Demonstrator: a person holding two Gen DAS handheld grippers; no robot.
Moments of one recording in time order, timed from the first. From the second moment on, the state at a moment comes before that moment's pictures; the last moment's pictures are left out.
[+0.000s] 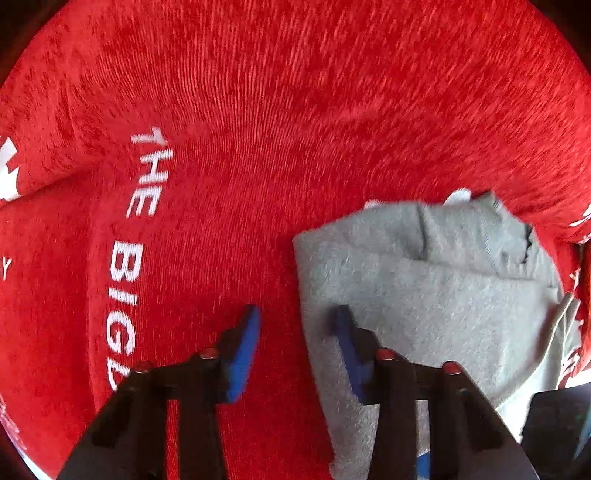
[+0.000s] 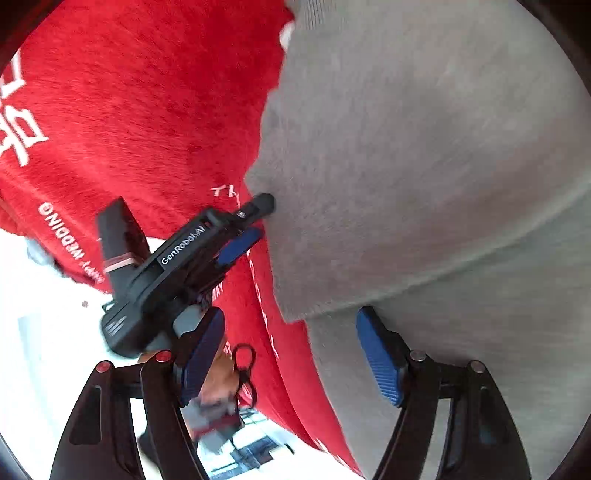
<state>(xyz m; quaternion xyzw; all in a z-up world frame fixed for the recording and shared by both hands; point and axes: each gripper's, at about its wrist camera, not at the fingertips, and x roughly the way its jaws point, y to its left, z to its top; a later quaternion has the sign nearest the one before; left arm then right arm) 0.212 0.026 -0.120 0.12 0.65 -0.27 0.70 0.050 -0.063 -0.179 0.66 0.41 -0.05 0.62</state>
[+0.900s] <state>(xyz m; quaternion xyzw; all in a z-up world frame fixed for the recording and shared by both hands) 0.141 0.036 -0.058 0.14 0.56 -0.19 0.79 -0.049 -0.255 -0.139 0.54 0.43 -0.32 0.65</state>
